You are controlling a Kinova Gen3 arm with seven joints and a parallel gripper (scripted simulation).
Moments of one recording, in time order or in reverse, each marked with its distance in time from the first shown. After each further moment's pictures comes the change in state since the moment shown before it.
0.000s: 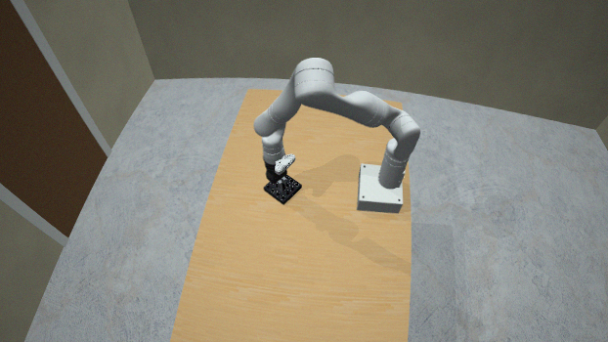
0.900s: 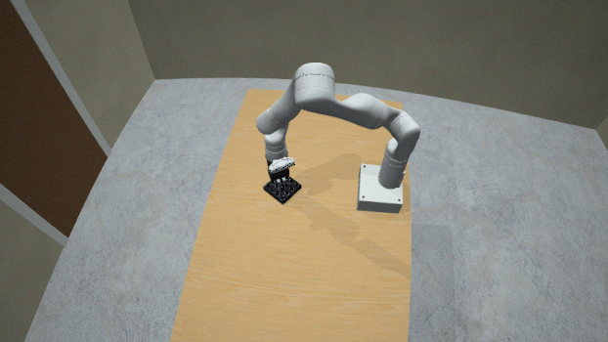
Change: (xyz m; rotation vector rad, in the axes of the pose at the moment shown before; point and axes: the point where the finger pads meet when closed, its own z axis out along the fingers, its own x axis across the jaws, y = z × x) arm 0.001 0.002 -0.001 -0.001 0.004 0.415
